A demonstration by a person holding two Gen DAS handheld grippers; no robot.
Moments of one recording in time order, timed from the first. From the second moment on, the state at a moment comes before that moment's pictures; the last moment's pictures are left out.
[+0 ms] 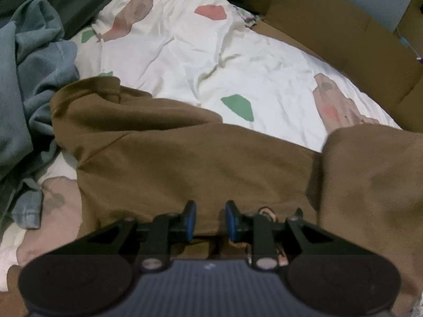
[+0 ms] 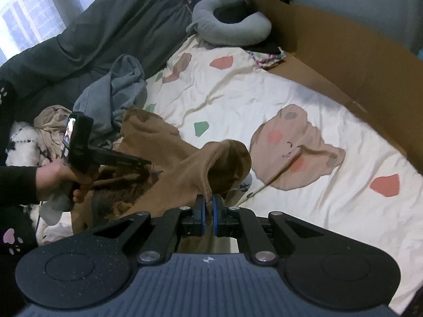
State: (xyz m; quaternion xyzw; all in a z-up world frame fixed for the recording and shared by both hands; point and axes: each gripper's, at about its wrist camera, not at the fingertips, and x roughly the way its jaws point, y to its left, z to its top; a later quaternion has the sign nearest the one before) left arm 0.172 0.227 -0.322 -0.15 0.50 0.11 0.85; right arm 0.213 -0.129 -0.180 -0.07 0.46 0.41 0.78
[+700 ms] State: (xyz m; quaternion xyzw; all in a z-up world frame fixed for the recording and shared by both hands) left arm 0.188 0.245 -0.295 -0.10 0.48 0.10 0.87; right arm 0.183 -0.232 -0.141 -0.09 0.54 0.29 0.79
